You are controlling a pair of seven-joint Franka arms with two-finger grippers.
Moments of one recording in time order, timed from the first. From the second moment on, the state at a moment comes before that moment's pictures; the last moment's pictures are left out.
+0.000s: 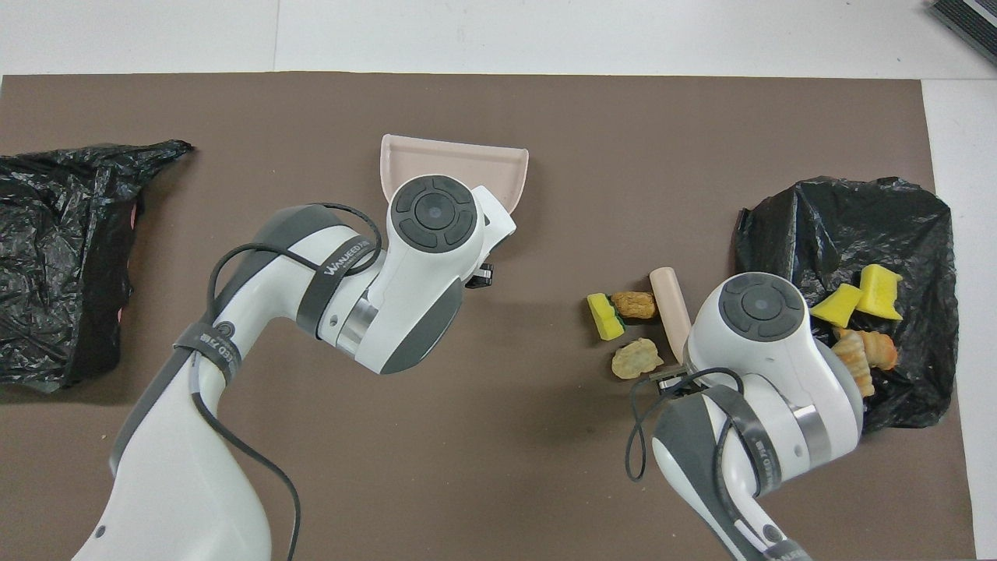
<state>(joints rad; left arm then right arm) -0.62 0.39 0.01 -1.62 0.06 1.97 -0.39 0.04 -0.03 0.27 -2.27 -0.08 1.94 0.19</state>
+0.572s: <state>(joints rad) -0.57 0.35 0.02 -1.62 0.11 1.76 0.23 0.03 -0.03 0.25 -2.18 0.00 1.86 0.23</state>
